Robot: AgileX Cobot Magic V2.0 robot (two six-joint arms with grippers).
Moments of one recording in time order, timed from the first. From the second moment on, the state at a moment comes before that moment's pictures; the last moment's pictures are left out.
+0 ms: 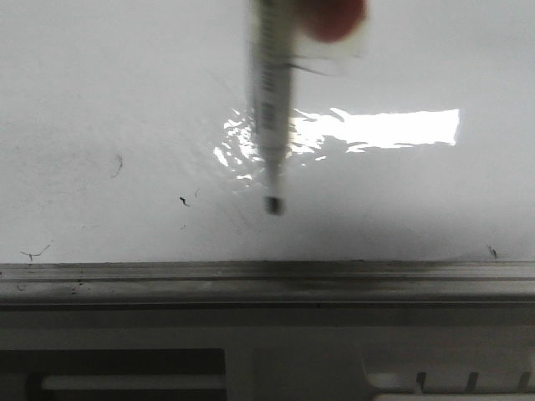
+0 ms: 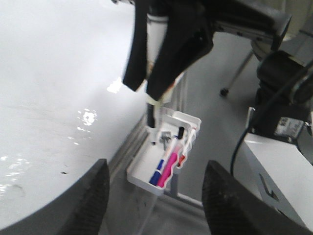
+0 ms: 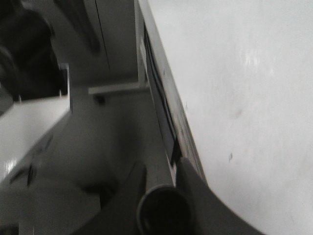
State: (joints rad) left arm -0.65 0.47 -0.58 -0.82 0.69 0.87; right arm 0.74 1.12 -1.02 0.56 0.79 -0.87
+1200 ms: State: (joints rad) left arm -0.54 0.39 -0.57 -0.82 0.58 0.82; right arm 0.71 1.08 -0.46 0.31 -0.63 -0.60
